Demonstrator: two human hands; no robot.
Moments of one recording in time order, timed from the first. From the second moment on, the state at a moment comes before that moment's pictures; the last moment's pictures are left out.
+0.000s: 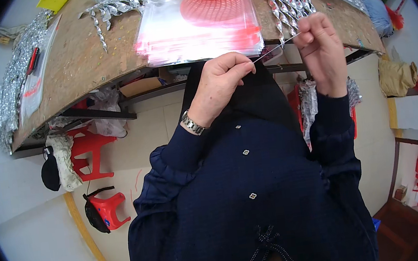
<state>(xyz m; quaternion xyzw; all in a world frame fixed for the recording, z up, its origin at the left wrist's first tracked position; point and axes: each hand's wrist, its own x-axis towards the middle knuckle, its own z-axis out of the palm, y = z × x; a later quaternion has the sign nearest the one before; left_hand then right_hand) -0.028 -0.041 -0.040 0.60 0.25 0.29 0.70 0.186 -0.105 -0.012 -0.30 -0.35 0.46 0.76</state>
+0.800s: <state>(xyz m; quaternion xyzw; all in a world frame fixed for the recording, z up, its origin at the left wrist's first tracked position) -0.046 -0.044 -0.040 0.60 0.24 0.27 0.71 0.246 -0.092 0.005 -0.34 -0.38 0.43 0.74</state>
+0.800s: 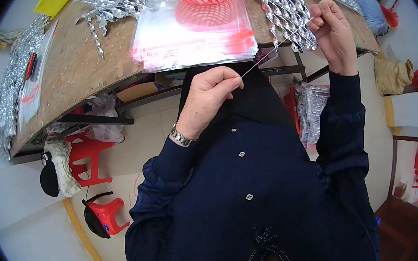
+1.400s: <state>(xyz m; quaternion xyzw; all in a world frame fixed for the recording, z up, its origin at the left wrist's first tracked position) -0.023 -0.046 -0.021 0.54 0.18 0.25 0.78 0.166 -0.089 0.019 -0.45 -0.47 0.48 0.58</state>
